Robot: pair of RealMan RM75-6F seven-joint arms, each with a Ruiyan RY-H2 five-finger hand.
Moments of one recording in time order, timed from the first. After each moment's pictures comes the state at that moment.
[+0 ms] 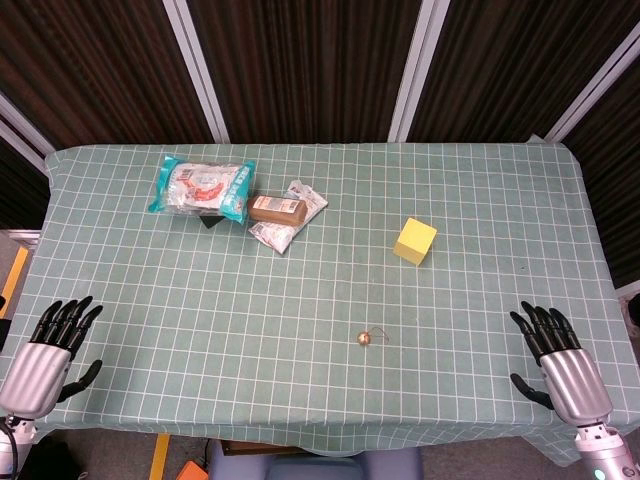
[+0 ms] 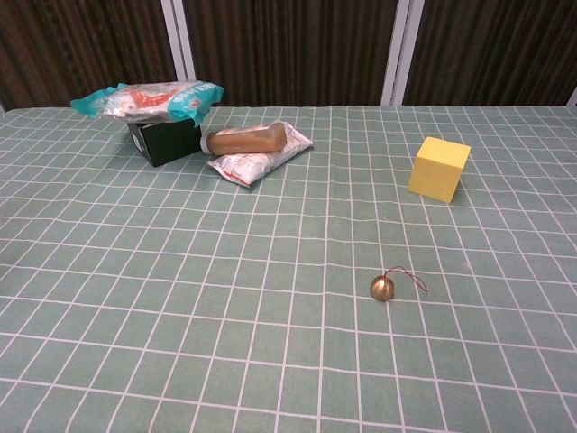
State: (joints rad) left arm -0.12 -1.18 0.03 -1.45 1.71 1.57 0.01; right arm 0.04 -1.16 -0.04 -1.56 -1.70 1.54 -0.04
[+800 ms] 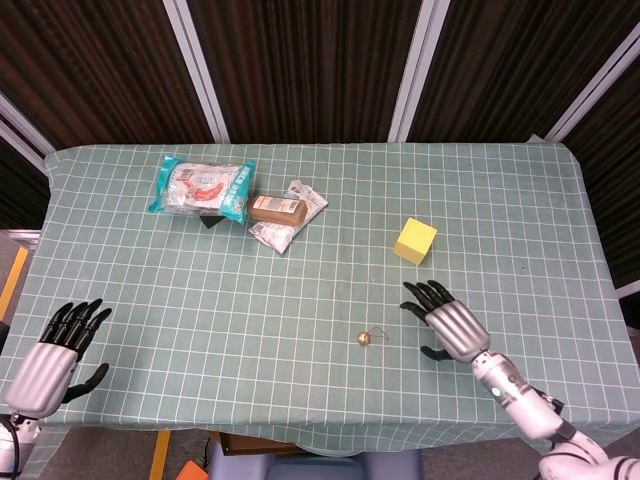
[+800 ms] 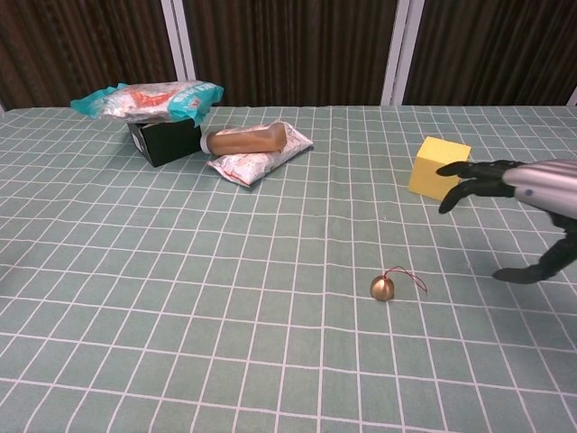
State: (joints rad) left arm -0.14 -1.16 0.05 -1.46 1.72 1.54 -0.06; right arm 0.45 -1.32 0.08 -1.55 -1.58 0.96 -0.10
